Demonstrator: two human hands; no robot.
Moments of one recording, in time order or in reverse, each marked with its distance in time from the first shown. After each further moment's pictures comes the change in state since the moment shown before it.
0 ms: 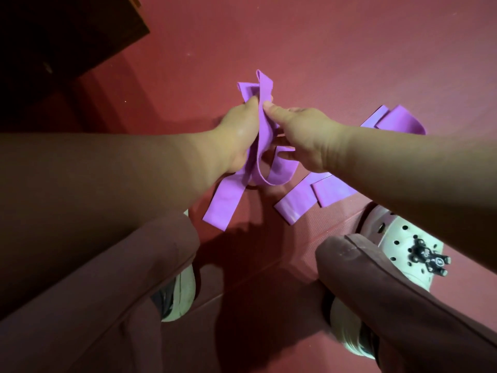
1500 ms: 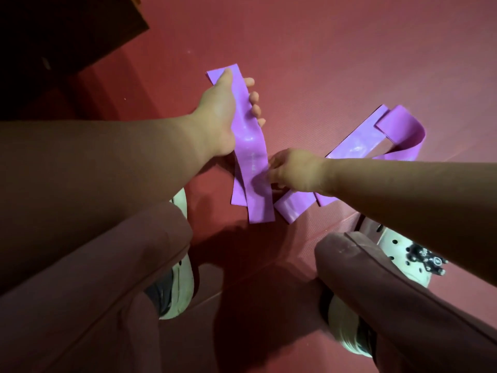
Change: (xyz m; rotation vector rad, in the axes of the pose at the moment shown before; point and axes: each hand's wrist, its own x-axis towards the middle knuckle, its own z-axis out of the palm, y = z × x) left_hand -0.002 0.025 -0.015 -0.304 -0.019 -0.037; right_hand -0.007 0.043 -0.007 -0.816 -0.186 -0.043
